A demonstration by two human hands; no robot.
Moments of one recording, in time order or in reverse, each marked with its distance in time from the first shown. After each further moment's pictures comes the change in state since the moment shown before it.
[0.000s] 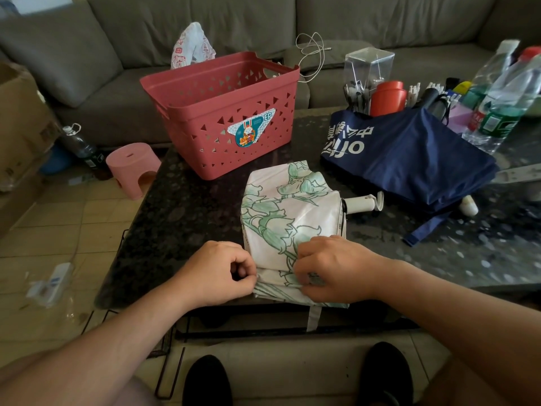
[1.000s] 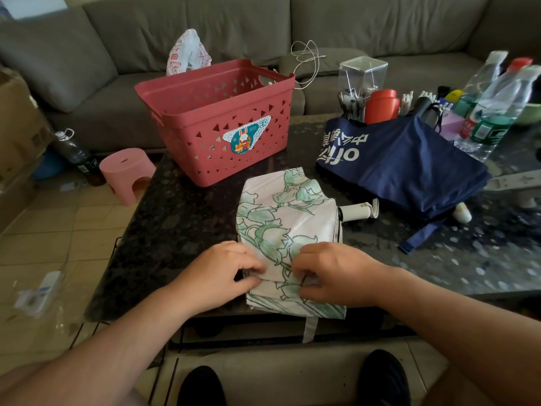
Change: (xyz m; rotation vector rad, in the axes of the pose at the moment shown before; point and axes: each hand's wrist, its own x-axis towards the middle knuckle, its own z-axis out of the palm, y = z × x) left_hand 0.021 -0.010 0.007 0.163 -0.022 0.177; right_hand -0.003 0.008 -0.001 0.096 0.048 0.094
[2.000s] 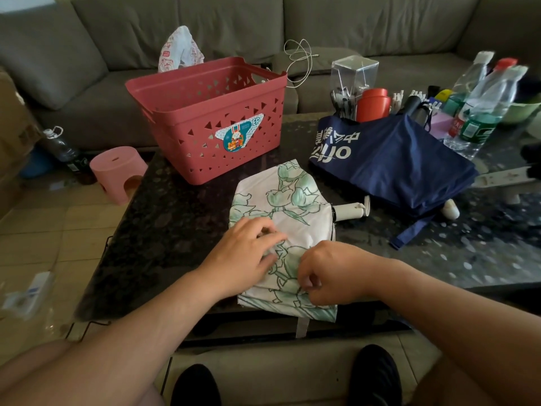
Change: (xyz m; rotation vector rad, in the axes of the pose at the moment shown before) left_hand 0.040 0.022 0.019 0.173 0.086 0.031; right_hand -0.004 -0.005 -0.017 0.021 -0.209 0.086
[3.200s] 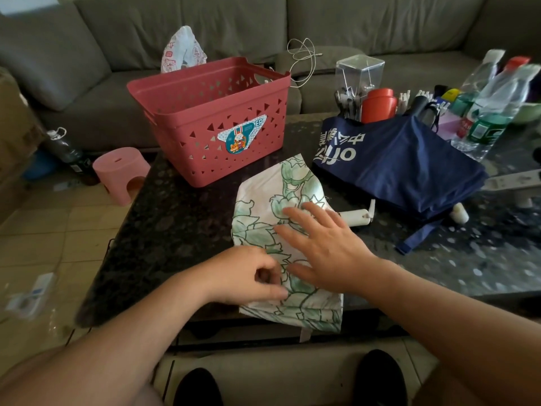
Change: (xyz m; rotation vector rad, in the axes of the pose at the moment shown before) left_hand 0.000 0.007 -0.029 -0.254 -0.465 -0.147; right_hand 0.024 0.009 0.008 -0.380 0.297 0.142
